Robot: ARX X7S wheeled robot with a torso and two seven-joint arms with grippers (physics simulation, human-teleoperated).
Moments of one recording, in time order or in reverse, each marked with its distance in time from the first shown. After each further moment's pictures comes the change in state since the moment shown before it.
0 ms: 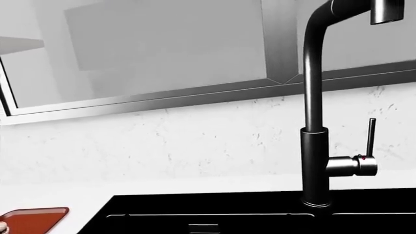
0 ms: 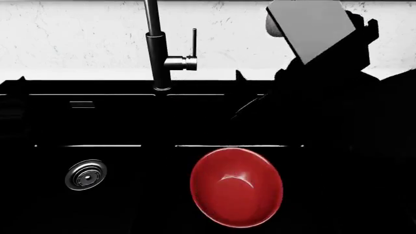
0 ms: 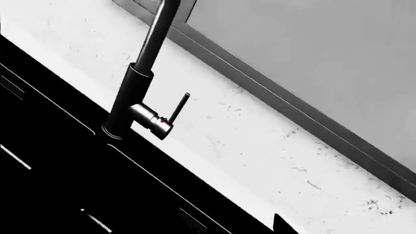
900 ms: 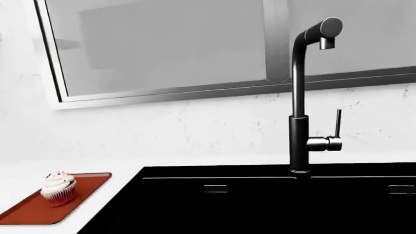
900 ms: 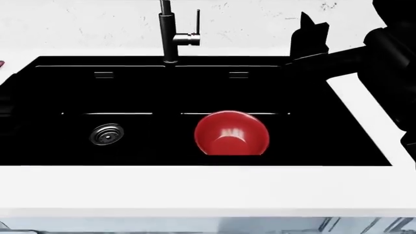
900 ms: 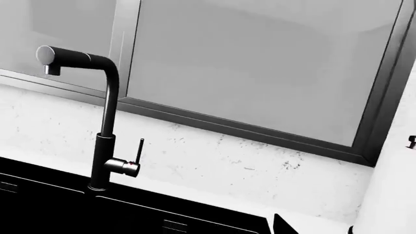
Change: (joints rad) left arm 0.046 0.017 -0.080 0.000 -0.009 0.002 0.009; right arm -0.101 0.244 0.147 -0.152 -0.066 -0.274 0.156
